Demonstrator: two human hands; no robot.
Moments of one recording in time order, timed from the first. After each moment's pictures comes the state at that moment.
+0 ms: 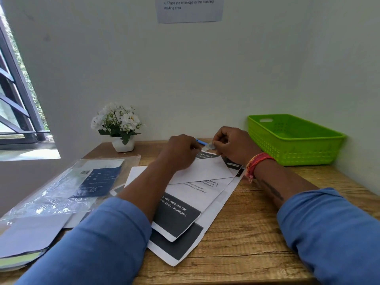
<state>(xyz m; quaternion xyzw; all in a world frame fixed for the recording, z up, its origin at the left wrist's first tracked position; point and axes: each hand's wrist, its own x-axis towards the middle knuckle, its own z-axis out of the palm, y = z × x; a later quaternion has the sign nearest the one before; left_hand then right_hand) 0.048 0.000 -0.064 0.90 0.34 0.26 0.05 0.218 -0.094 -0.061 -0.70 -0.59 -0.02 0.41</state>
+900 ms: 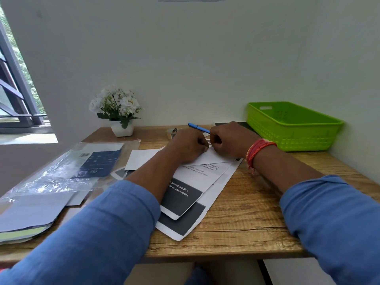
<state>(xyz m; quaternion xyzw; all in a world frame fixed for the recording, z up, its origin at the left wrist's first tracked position) 0.051 -0.021 -0.074 0.92 0.31 0.20 0.12 0.198 -0.110 -0.060 -0.71 -0.68 -0.14 0.11</state>
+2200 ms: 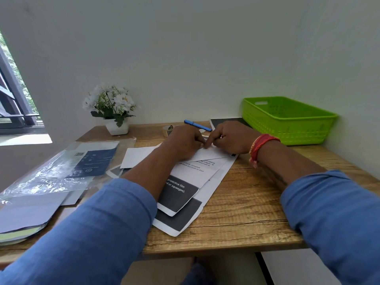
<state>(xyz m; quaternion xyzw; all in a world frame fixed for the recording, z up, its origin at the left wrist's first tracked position) 0.052 -0.027 -0.071 0.93 0.31 0.19 0.08 0.206 -0.118 -0.055 -0.73 -0.67 0.02 0.14</state>
